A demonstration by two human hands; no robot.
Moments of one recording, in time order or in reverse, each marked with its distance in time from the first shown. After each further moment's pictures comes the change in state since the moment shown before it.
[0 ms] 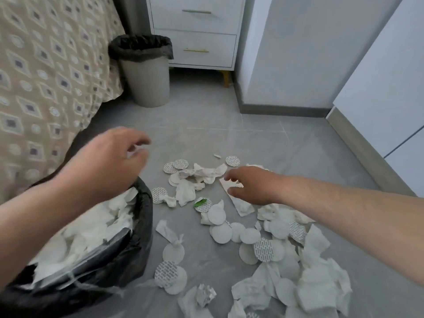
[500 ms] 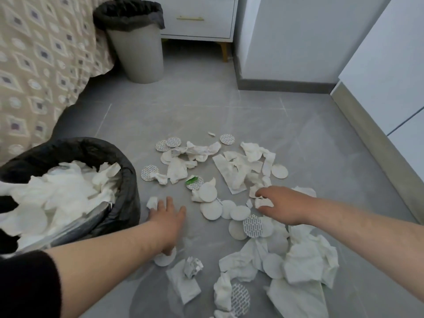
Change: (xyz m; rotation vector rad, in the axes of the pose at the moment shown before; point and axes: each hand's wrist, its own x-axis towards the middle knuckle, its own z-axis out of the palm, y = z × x) left_hand -0.054 -0.004 0.213 0.733 -0.982 -0.049; right_hand -0.066 0.079 0.069 0.019 -0.192 0.154
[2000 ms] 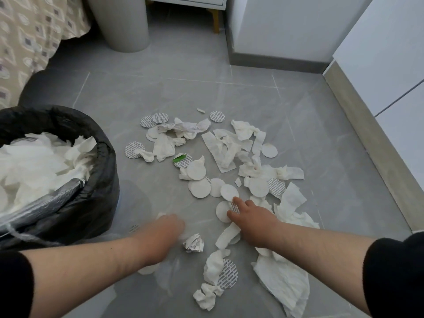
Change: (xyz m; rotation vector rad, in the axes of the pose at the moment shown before) left_hand -0.016 0.026 0.070 -0.060 0.319 0.371; right_hand 0.009 -0.010 0.119 -0.375 -0.011 -0.154
